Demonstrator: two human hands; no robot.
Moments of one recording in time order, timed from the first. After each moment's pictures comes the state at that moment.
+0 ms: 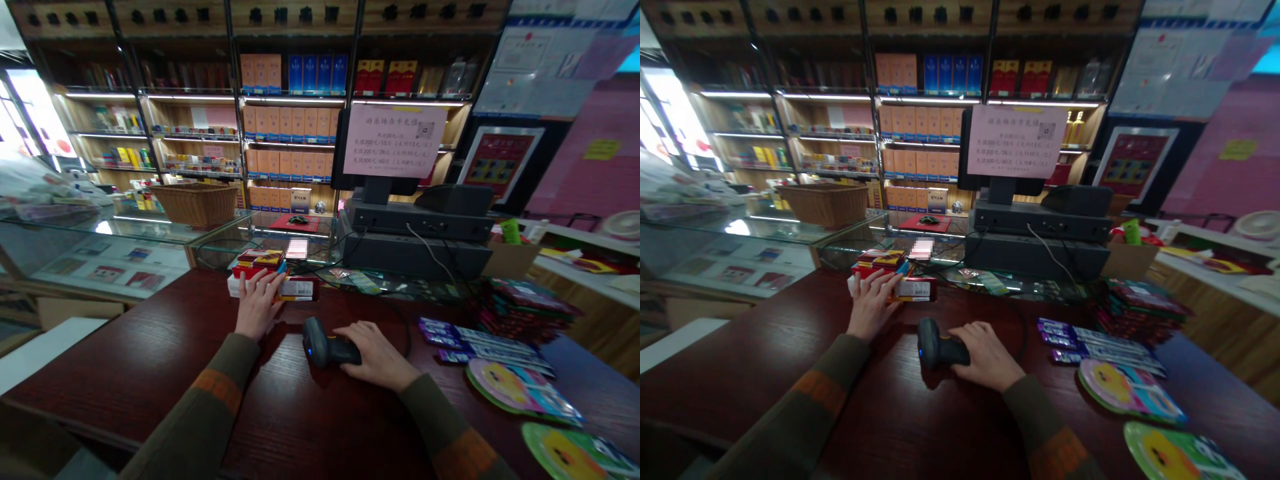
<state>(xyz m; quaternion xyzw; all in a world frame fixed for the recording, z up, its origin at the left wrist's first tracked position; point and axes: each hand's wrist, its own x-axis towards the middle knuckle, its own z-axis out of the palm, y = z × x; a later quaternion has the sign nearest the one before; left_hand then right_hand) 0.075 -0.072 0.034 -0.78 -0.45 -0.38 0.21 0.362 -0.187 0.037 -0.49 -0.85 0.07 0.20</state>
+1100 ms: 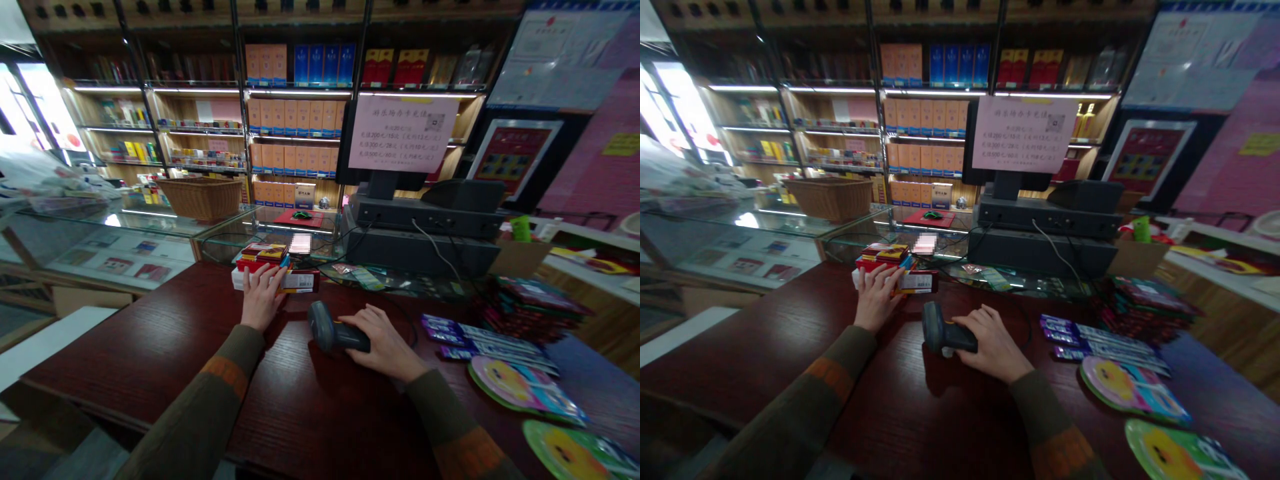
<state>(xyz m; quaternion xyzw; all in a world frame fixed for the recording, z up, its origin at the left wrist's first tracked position) 0.078 -0.068 0.024 -0.77 -0.47 -0.38 0.23 0.369 -0.189 0.048 -0.47 -0.85 0.03 0.24</state>
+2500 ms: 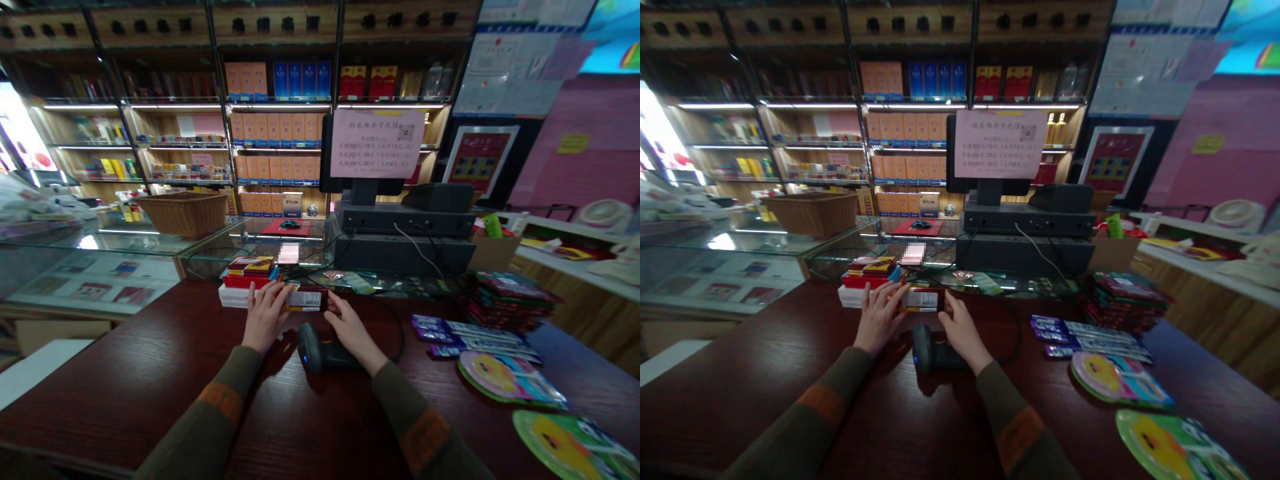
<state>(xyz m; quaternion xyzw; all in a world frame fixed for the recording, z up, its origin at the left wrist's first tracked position) 0.104 -0.076 0.025 -0.80 -0.40 -0.39 0.20 0.328 -0.118 0.011 -0.53 -0.59 0.29 0.53</state>
